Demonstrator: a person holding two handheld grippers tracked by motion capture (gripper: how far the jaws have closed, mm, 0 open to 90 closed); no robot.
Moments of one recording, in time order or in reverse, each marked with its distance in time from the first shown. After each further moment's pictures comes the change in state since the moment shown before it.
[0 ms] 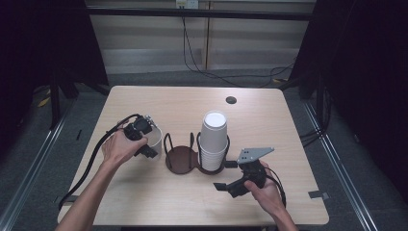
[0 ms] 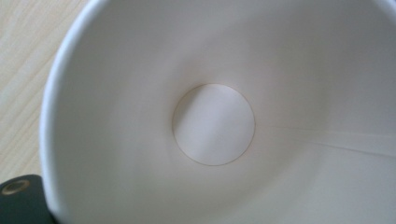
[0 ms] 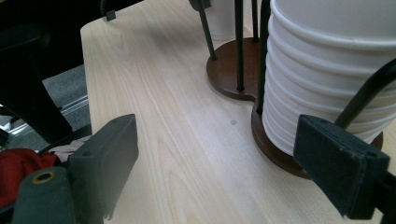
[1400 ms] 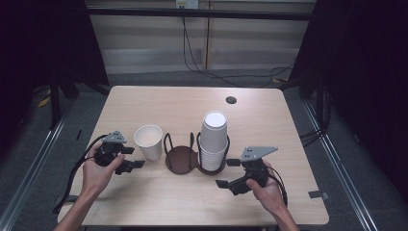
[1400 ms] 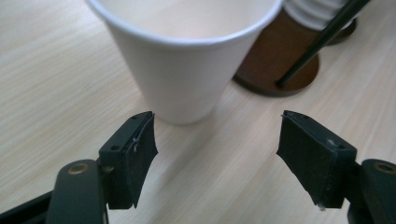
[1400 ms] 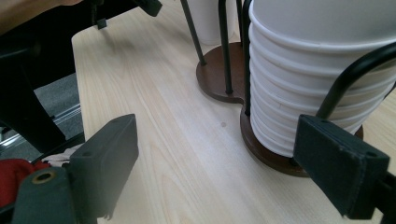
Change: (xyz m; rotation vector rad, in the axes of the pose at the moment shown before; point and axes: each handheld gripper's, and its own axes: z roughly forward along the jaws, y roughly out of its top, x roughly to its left) left arm -0.029 -0.097 -0.021 -0.451 -0.026 -0.150; right arm -0.003 0.000 -0.005 -0.023 -0.036 0.025
